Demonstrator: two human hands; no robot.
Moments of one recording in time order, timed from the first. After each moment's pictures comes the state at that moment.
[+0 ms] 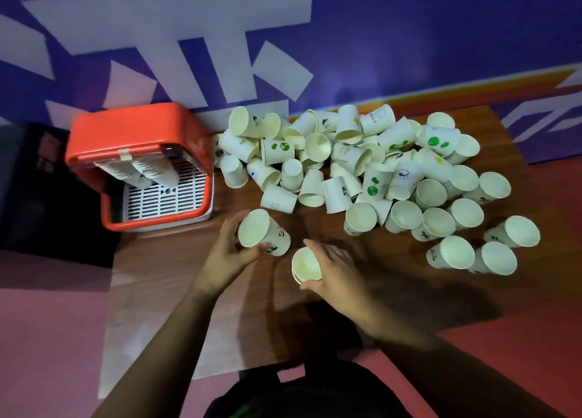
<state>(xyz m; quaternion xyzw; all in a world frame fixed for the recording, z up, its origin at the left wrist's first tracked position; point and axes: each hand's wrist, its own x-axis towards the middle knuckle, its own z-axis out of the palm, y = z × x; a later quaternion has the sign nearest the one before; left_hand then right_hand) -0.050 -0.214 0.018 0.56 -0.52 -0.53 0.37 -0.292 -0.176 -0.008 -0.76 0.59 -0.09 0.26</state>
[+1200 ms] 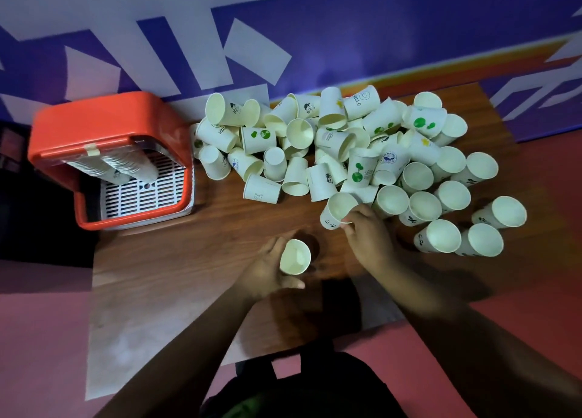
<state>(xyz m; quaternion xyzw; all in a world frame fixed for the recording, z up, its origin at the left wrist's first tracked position) -0.124 -0.198 -0.047 0.53 -0.69 -0.49 0.09 -0.382 -0.222 -0.039 -0.67 0.70 -0.19 0.17</state>
